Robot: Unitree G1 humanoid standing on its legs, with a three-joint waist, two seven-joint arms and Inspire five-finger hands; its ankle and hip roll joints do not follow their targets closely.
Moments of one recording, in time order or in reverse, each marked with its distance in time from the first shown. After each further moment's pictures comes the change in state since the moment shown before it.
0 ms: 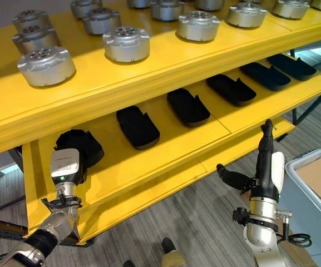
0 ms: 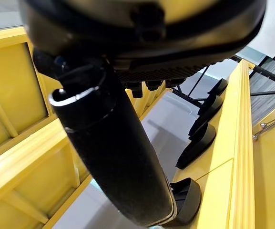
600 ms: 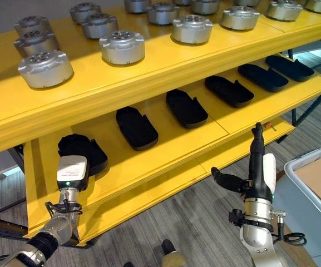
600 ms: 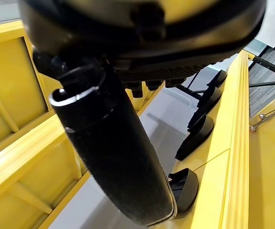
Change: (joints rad) left arm -0.010 -0.004 -0.079 0.136 0.136 -0.025 -0.001; right arm -0.001 -0.026 0.064 0.001 0.000 0.012 0.001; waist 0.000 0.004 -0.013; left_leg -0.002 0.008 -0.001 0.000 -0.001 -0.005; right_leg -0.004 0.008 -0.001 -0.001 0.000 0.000
